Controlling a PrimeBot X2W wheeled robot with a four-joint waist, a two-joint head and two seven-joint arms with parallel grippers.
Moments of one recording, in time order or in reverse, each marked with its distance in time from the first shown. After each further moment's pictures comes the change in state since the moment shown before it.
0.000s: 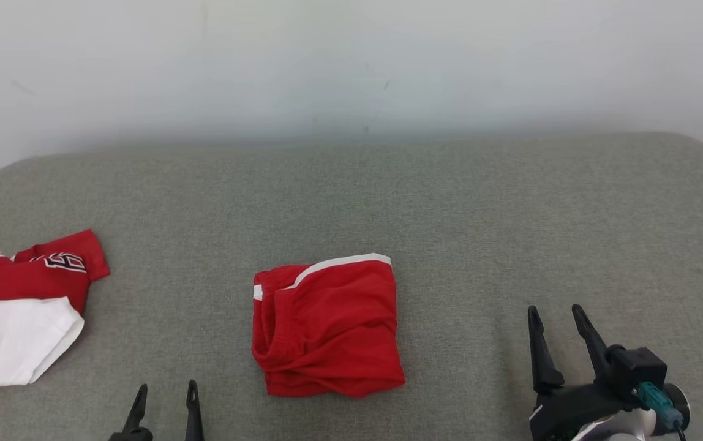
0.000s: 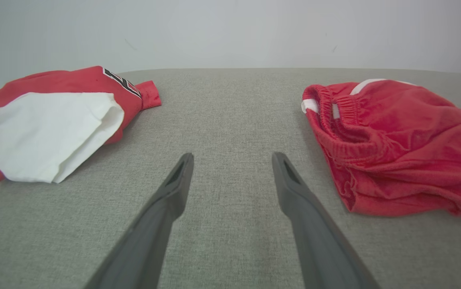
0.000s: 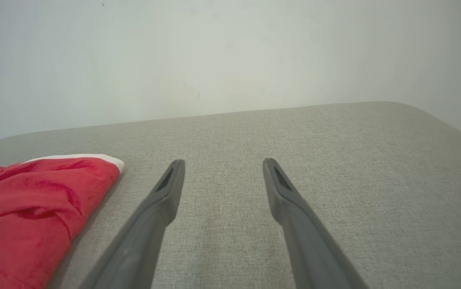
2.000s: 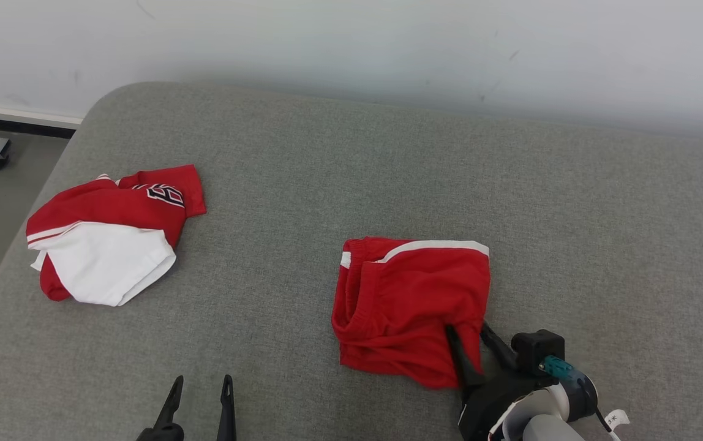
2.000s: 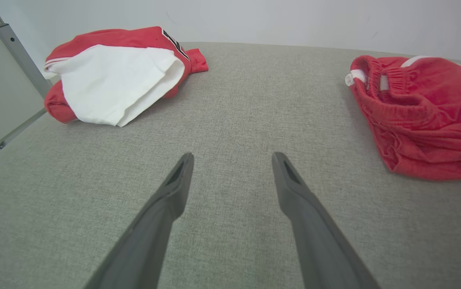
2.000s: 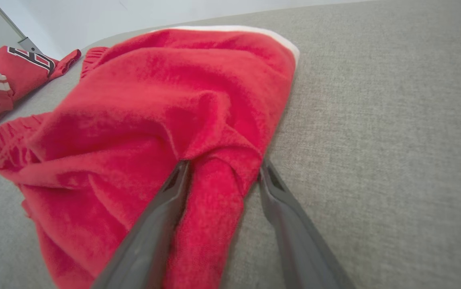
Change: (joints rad) left arm 0.006 0.000 -0.097 -0.038 -0.026 -0.006 0.000; right arm -0.220 0.022 0.287 0.417 0.162 0.000 -0.001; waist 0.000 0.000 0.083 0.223
